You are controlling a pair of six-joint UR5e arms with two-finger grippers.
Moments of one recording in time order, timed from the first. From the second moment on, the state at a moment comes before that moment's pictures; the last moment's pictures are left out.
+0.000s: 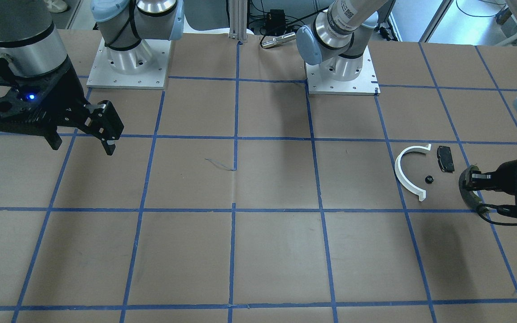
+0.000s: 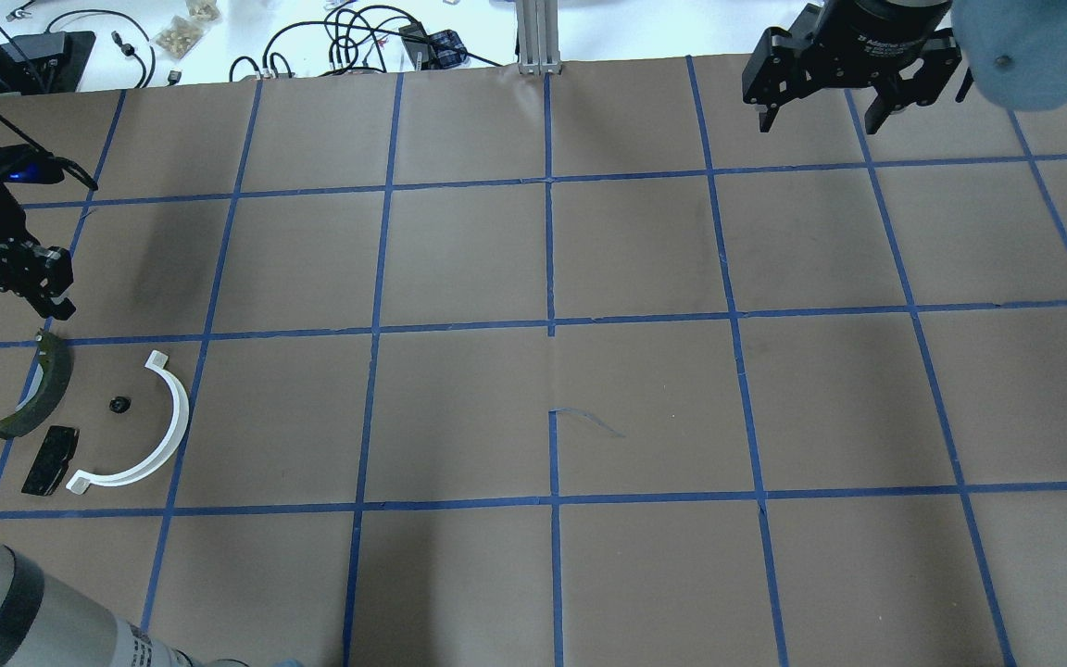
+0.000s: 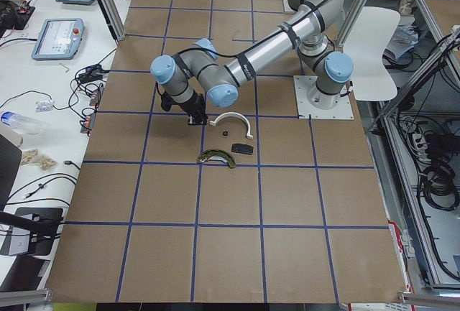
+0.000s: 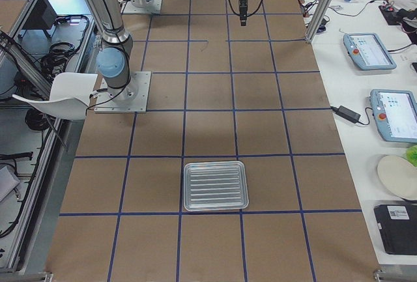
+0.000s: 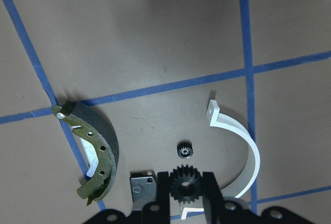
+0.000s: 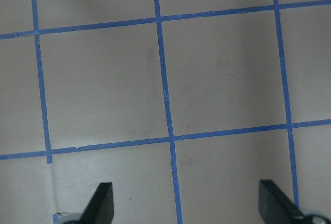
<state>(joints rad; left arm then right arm) -1.01 -2.02 -1.53 -1.42 1.73 0.72 1.56 -1.47 1.48 -1.73 -1.59 0.09</state>
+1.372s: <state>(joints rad) -0.94 -2.03 -1.77 -1.19 1.73 0.80 1.56 -1.47 1.47 -1.73 -1.59 0.08</state>
